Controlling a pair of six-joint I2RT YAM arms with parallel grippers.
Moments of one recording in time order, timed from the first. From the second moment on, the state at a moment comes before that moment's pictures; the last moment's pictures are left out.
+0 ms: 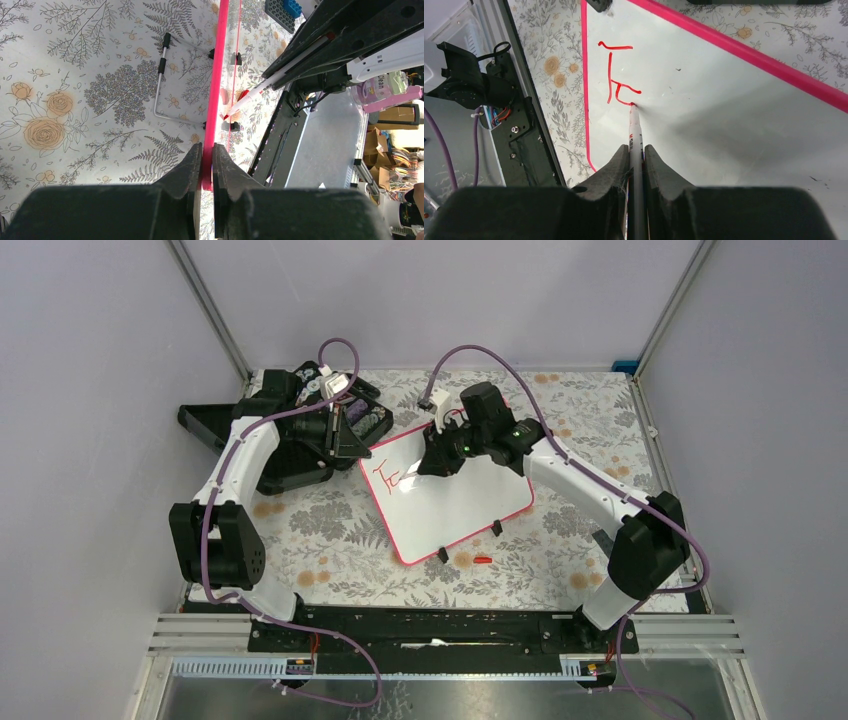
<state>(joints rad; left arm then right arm) -0.03 1.59 1.42 -0.90 1.09 0.27 0.66 1.63 1.40 -0.43 -0.56 -0.01</state>
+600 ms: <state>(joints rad) -0.03 1.59 1.42 -0.90 1.09 0.27 0.65 1.64 1.44 -0.43 -0.55 0.00</state>
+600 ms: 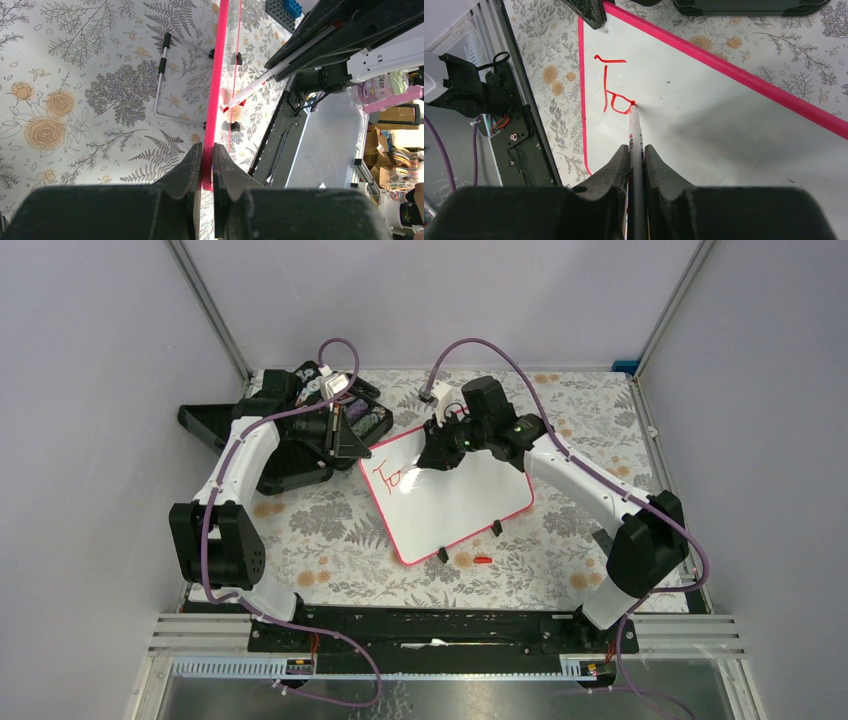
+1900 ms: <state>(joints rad) -0.03 1.59 1.42 -0.90 1.09 0.27 0.62 1.61 1.41 -0.46 -0.57 -0.02</state>
